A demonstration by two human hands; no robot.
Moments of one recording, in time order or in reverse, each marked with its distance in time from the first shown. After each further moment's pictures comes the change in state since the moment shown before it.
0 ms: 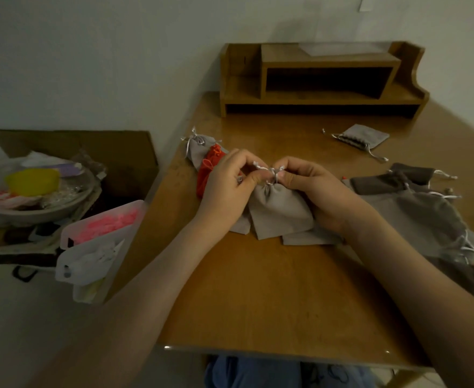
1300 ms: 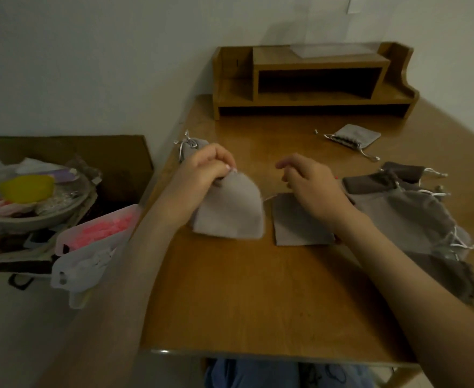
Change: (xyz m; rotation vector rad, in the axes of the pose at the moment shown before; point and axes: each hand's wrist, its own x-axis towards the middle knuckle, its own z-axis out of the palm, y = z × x) left_hand 0.010 0.017 -0.042 -0.223 -0.176 -0.389; right_hand 0.000 0.001 -0.005 -1.003 0.442 -0.084
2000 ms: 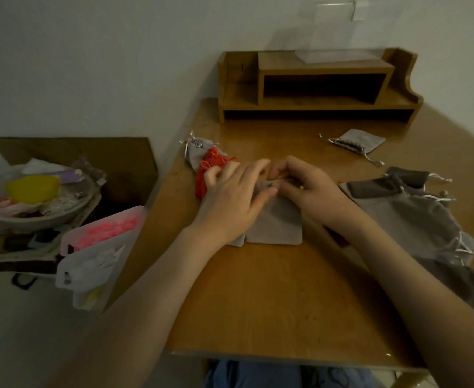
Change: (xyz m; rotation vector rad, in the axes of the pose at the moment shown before) left_hand 0.003 -0.036 0.037 0.920 0.130 0.554; right_hand -0.003 -0.005 -0.004 0.182 -0.156 -0.223
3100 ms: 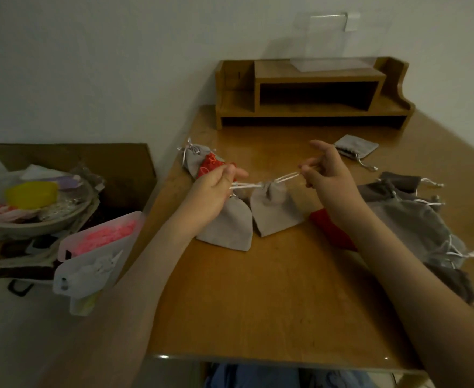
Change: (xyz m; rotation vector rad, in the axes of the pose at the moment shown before) left_hand 0.009 -0.017 -0.023 -0.750 -0.203 -0.578; right_hand 0.008 0.030 -0.014 0.298 0.404 0.241
